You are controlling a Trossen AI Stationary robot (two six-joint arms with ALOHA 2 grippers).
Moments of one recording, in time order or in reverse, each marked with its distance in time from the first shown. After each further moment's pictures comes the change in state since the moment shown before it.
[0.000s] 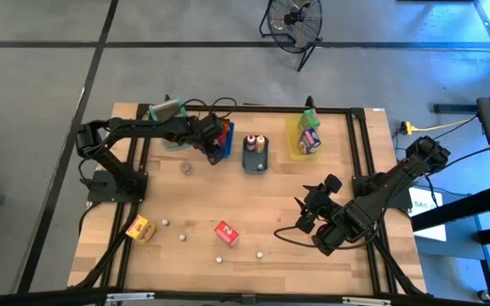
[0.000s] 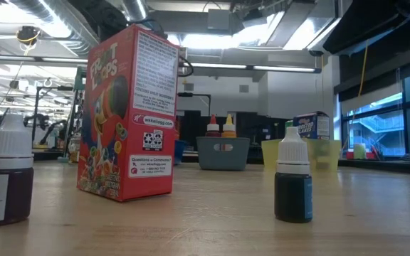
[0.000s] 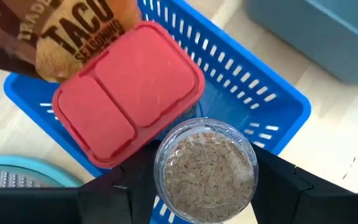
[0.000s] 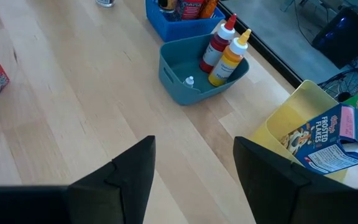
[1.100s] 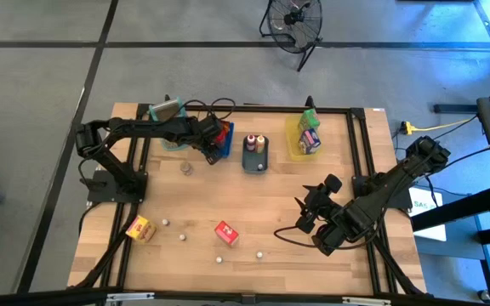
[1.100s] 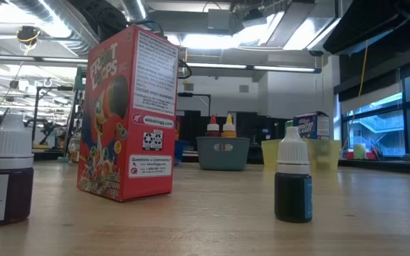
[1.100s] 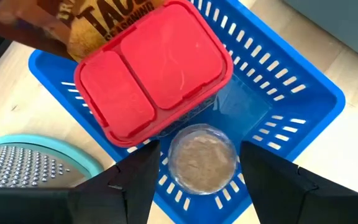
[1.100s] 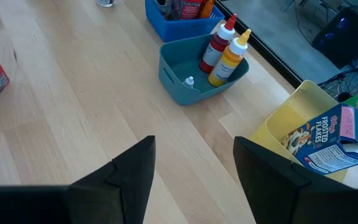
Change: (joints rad) left arm 0.000 0.000 0.000 -0.048 -0.058 -0.016; right arm 0.000 0.000 0.000 0.001 0.001 0.000
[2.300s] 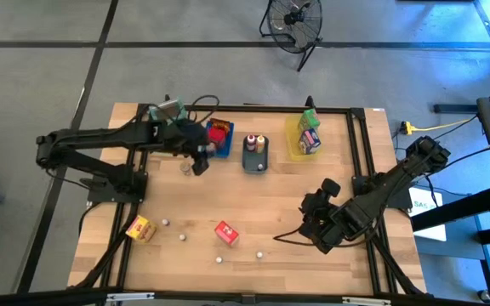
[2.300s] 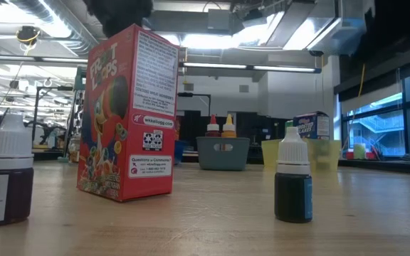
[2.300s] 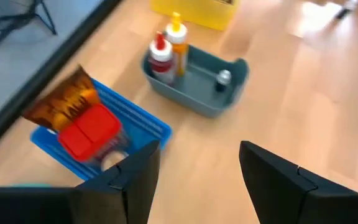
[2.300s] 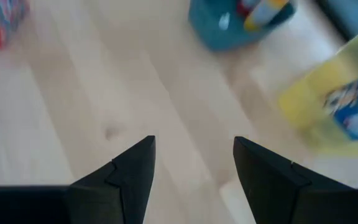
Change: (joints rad) left arm -0.255 -0.413 0.087 -0.145 0.016 -0.061; right arm -0.020 0.000 0.000 0.009 -0.265 -0.076
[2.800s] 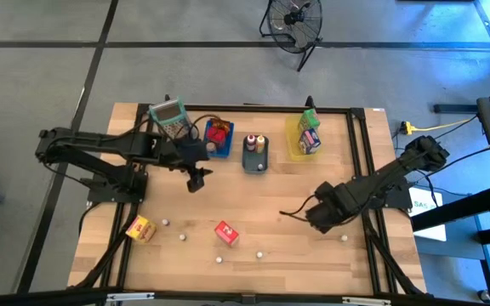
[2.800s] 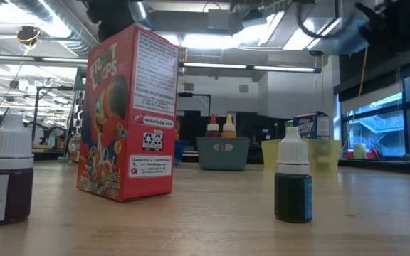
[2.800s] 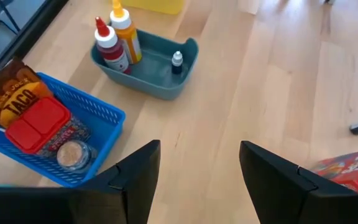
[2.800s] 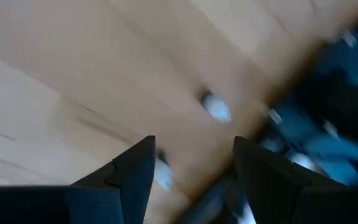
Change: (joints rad) left arm -0.200 -0.014 0.000 -0.043 -0.051 -0.057; right arm -0.170 -0.001 0.021 -0.354 -0.747 0.338
